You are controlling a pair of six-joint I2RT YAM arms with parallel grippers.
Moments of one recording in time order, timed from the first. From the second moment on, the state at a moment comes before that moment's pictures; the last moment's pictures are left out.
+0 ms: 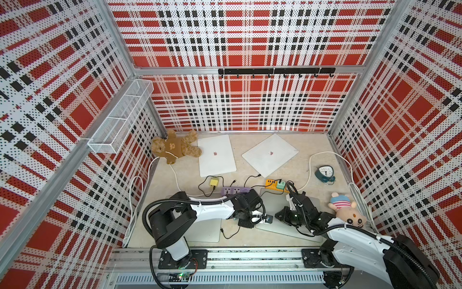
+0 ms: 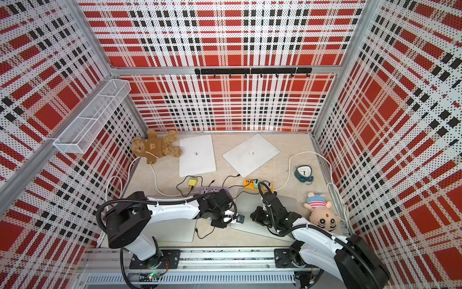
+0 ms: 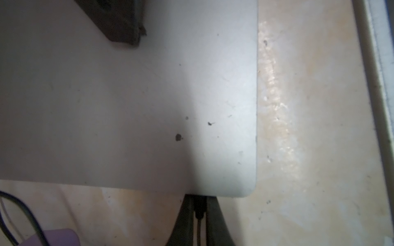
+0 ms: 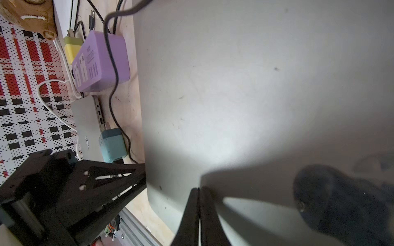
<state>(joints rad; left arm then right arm) -1.01 1.66 0.85 -0.36 0.15 0.80 0.64 1.01 0.25 -0.08 -0.28 1.00</state>
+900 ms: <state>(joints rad) -1.01 1.66 0.85 -0.37 0.14 0.79 0.64 1.01 0.25 -0.08 -0.28 1.00</state>
